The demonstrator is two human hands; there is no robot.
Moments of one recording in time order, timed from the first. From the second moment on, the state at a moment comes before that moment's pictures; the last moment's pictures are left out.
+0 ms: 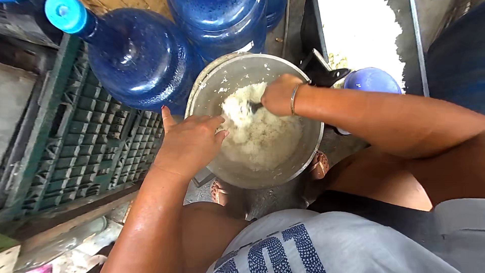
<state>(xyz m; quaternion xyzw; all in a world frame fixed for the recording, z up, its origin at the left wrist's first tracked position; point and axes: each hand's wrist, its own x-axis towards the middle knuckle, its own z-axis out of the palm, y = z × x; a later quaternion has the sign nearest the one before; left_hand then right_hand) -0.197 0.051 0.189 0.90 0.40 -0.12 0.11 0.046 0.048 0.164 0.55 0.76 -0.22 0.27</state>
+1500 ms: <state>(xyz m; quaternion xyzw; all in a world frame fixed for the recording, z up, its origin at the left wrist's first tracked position) -0.219 0.046 0.200 0.90 0.40 -0.12 0.11 0.052 0.032 0.114 0.58 0.64 -0.19 0.46</state>
